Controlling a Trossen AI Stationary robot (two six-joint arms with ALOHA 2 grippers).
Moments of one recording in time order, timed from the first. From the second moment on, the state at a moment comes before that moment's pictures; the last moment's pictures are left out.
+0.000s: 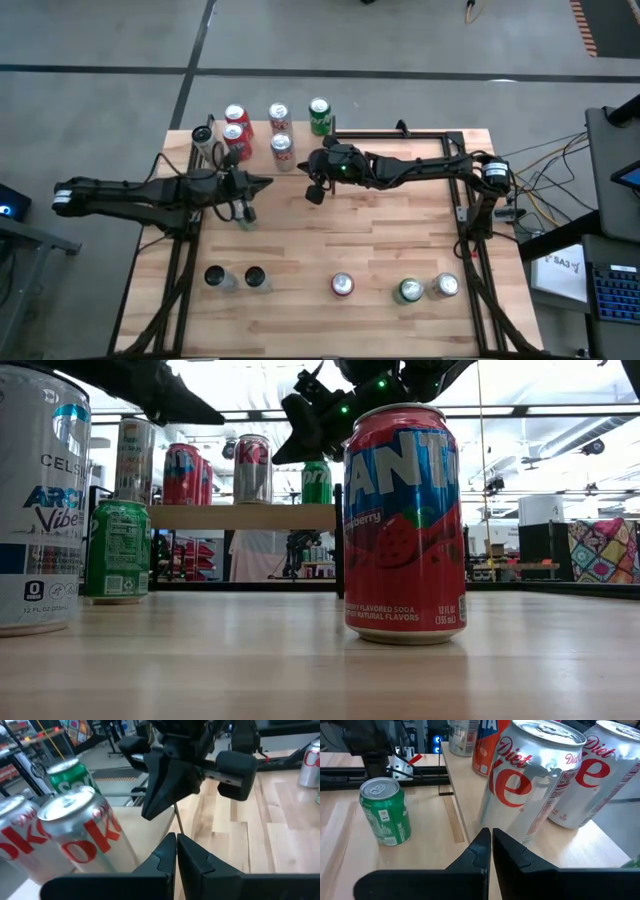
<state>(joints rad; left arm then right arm) 0.03 0.77 0.60 -0.10 -0.38 0.14 -0.19 1.82 1.35 0.12 0.15 -0.12</state>
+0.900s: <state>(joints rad) 0.03 0.57 0.44 0.30 -0.30 0.50 -0.15 1.82 1.34 0.17 0.10 0.00</state>
